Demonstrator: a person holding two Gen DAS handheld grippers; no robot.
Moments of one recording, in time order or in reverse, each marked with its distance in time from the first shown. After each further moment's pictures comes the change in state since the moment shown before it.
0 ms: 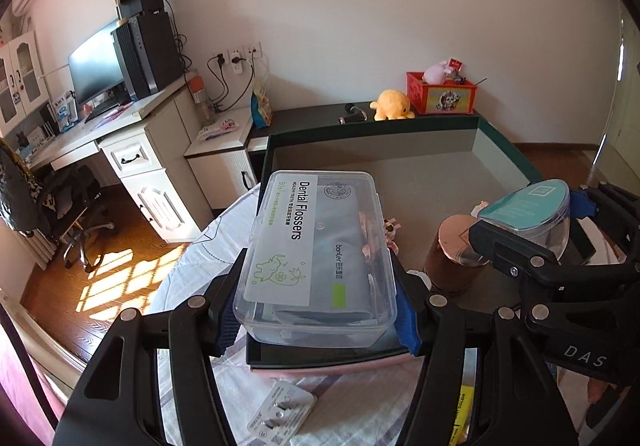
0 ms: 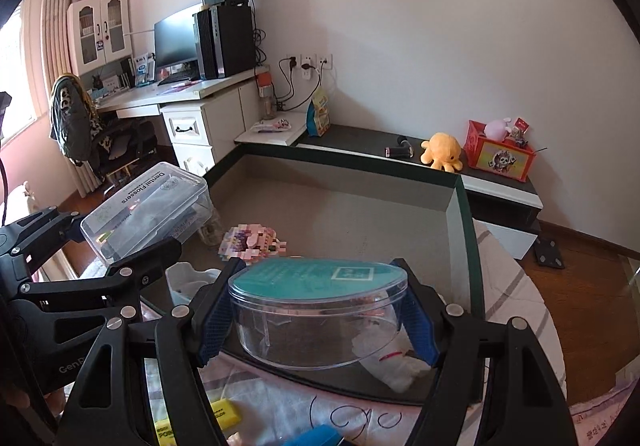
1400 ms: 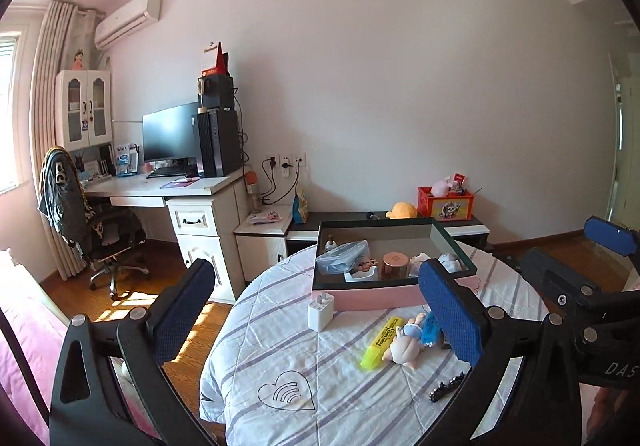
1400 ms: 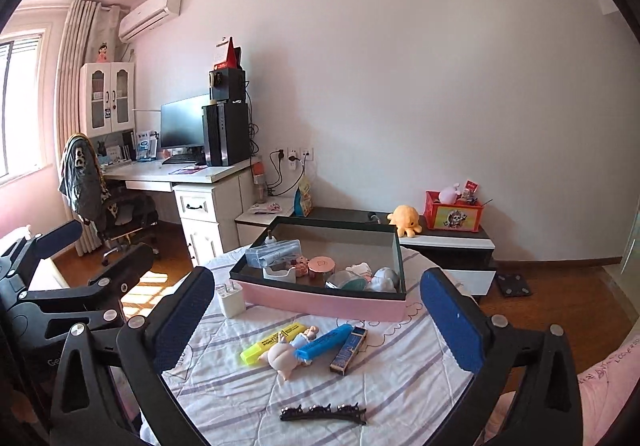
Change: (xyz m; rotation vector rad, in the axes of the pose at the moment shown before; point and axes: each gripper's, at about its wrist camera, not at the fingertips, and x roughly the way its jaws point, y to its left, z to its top) left arm -0.301 0.001 -0.123 -0.118 -0.449 0.104; right arm -0.282 0.078 -0.085 0.040 -0.368 -0.126
